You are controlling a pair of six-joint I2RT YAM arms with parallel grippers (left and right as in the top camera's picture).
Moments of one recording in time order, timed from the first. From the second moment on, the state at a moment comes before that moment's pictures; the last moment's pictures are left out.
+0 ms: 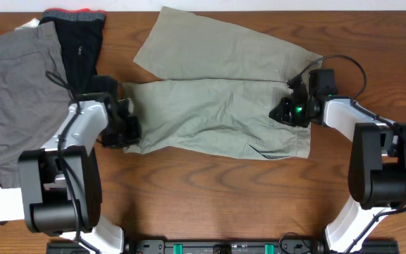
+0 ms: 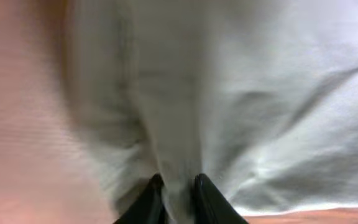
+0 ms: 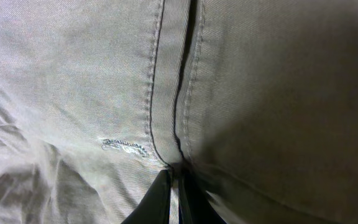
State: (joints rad) left arm 0.09 1.78 1.08 -0.87 0.19 -0.12; right arm 0.02 1.96 1.04 -0.35 -0.53 0.25
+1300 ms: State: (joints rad) left arm 0.19 1.73 1.10 -1.03 0.34 0.00; right arm 0.01 1.97 1.42 -1.12 -0.36 0.10
